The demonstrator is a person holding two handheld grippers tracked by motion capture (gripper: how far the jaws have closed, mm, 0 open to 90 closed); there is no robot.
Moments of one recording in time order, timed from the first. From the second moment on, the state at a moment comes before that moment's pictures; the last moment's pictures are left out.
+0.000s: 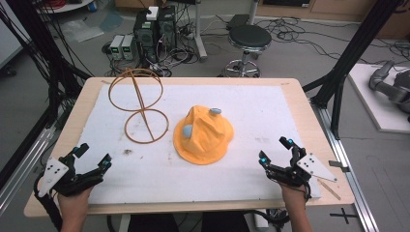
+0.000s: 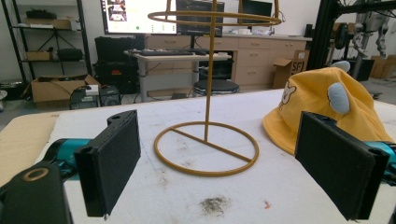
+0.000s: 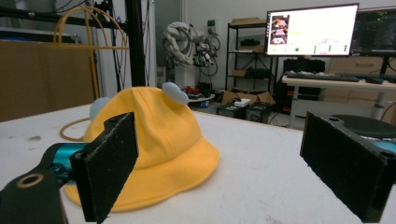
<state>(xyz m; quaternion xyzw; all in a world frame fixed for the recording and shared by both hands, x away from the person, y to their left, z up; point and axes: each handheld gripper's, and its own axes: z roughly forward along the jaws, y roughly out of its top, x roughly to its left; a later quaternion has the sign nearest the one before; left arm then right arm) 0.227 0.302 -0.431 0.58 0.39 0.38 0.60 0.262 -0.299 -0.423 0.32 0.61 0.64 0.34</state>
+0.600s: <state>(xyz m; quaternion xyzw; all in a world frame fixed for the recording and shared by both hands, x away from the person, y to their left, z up) 0.227 0.305 -0.430 0.57 0.40 0.37 0.61 0.289 -0.227 -0.408 0.27 0.66 0.63 0.31</state>
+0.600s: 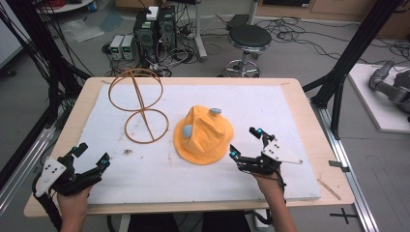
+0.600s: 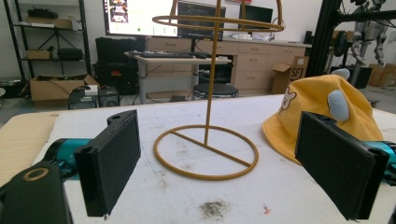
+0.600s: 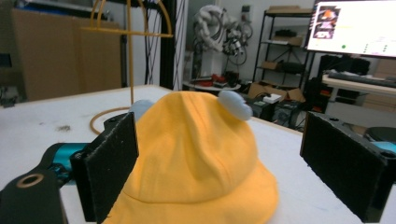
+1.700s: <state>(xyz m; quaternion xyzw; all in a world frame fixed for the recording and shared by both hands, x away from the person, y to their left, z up) 0.220 0.312 -0.432 0.57 0.40 0.38 0.61 0.366 -0.151 -0.422 0.29 0.74 0.54 0.28</state>
